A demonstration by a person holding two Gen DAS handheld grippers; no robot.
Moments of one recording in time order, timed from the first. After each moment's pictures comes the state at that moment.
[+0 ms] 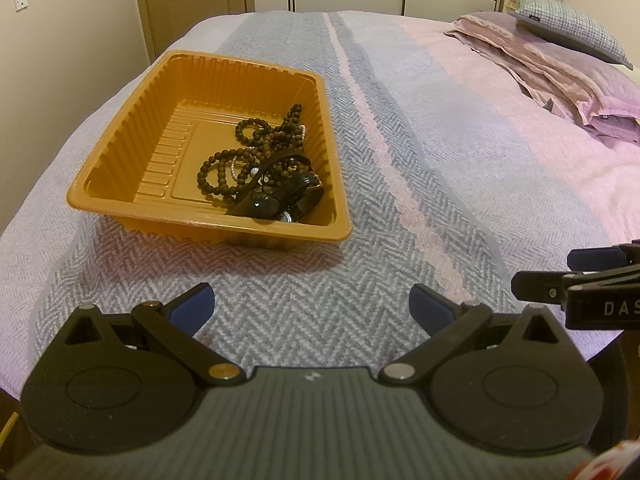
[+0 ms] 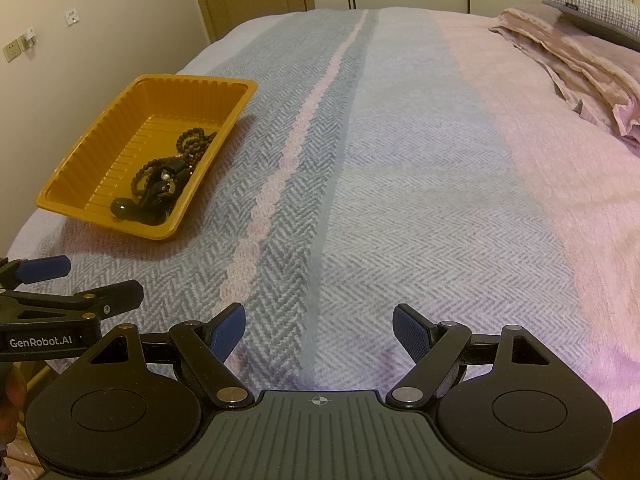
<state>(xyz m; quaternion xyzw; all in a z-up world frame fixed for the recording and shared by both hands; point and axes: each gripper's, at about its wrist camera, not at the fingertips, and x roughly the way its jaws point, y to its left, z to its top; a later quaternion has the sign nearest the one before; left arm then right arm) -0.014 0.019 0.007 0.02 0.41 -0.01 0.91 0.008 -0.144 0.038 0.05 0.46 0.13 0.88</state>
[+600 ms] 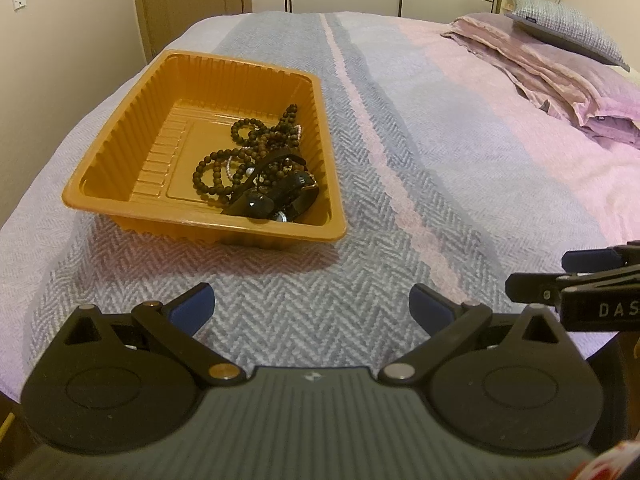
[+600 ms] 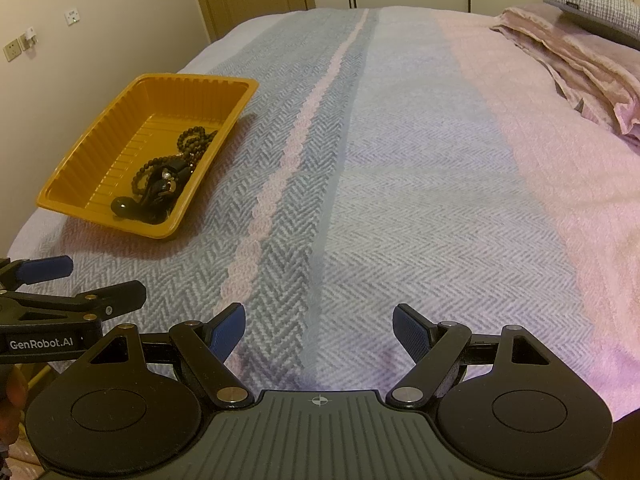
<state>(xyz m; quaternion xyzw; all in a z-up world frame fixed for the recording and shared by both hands) -0.015 0.018 0.005 0.01 0.40 -0.01 0.92 0.008 -0.142 0.038 0.05 0.46 0.13 0.88</state>
